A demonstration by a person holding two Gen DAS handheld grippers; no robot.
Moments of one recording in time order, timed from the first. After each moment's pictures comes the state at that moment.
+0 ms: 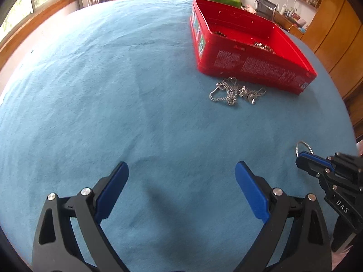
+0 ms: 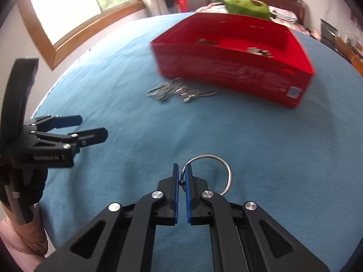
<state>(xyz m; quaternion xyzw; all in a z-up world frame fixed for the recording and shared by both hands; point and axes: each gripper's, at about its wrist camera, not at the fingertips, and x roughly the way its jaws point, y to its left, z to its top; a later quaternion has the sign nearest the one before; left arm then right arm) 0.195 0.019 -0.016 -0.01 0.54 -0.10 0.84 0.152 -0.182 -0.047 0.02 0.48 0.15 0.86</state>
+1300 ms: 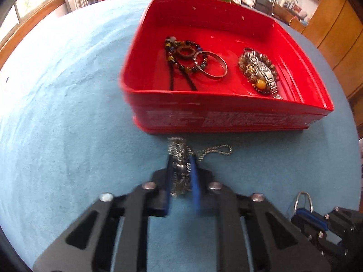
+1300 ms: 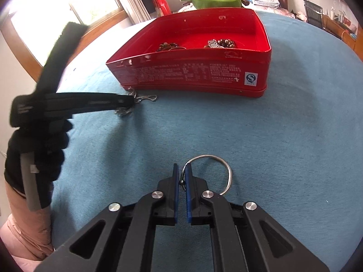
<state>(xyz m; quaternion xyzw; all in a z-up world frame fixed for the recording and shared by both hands) 0.277 -0.070 -0.025 0.01 0.55 -0.10 0.83 0.166 -0.228 -0.054 0.08 0.49 0.14 0.86</state>
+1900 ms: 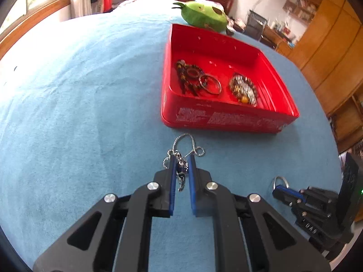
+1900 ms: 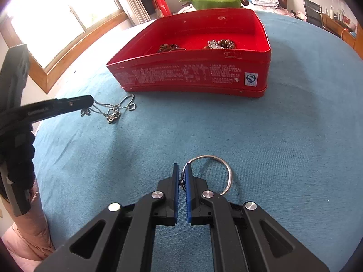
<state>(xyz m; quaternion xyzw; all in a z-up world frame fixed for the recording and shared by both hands) 0.236 -0.024 0.010 -0.03 0.51 -0.14 0.85 0.163 -0.227 -0.053 0.08 0.49 0.14 0.86</state>
